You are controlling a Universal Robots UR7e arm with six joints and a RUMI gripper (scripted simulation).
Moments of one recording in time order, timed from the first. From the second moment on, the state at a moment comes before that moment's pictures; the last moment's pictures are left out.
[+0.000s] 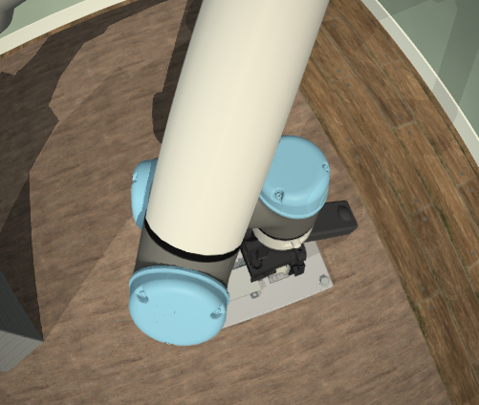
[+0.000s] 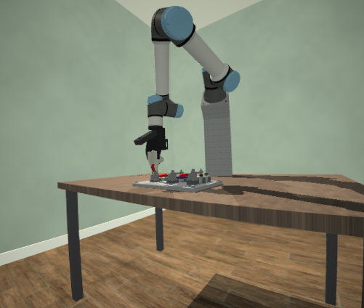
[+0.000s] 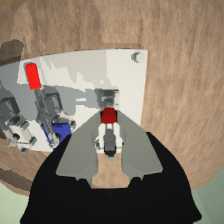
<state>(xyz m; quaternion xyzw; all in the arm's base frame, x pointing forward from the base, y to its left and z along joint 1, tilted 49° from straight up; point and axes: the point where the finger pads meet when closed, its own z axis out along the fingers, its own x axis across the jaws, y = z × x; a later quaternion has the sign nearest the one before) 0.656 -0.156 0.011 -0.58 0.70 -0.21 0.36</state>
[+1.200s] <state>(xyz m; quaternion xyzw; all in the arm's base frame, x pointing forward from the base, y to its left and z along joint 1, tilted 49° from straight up) 0.656 -0.157 0.011 -0.58 0.70 -0.21 0.36</state>
